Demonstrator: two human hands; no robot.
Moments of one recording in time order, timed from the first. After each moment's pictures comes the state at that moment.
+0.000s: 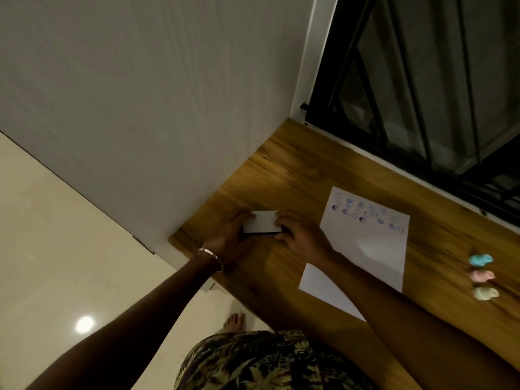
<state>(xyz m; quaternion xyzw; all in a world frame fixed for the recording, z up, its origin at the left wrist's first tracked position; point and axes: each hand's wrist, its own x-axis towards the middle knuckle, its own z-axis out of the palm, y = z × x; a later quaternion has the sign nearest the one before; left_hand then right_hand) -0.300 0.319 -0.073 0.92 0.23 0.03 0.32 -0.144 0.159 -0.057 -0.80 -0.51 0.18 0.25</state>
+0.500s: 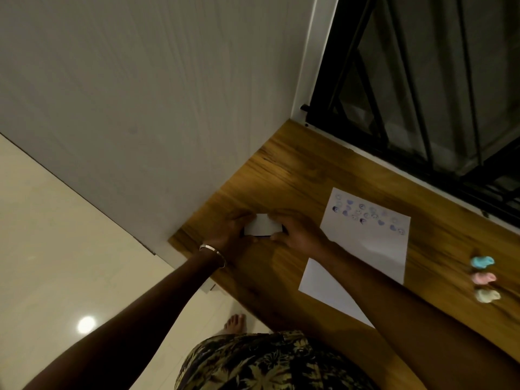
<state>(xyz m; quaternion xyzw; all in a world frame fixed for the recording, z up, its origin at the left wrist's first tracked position) -0.288 0.328 -0.072 0.94 0.22 -0.04 0.28 -0.134 0.176 -0.054 -0.81 -0.51 0.24 0.19</state>
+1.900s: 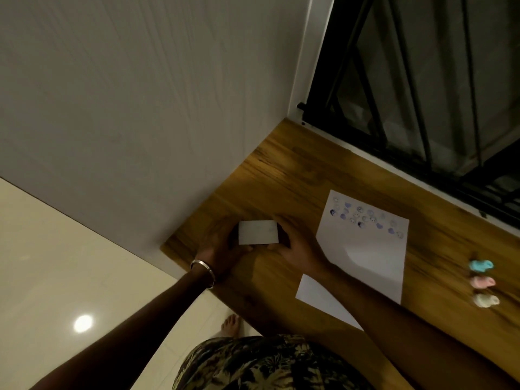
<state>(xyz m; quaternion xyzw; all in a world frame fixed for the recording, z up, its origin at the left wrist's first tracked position) -0.306 0.315 -0.088 0.88 0.31 0.08 0.35 -0.143 0.159 -0.083 -0.81 -0.46 0.20 0.30</state>
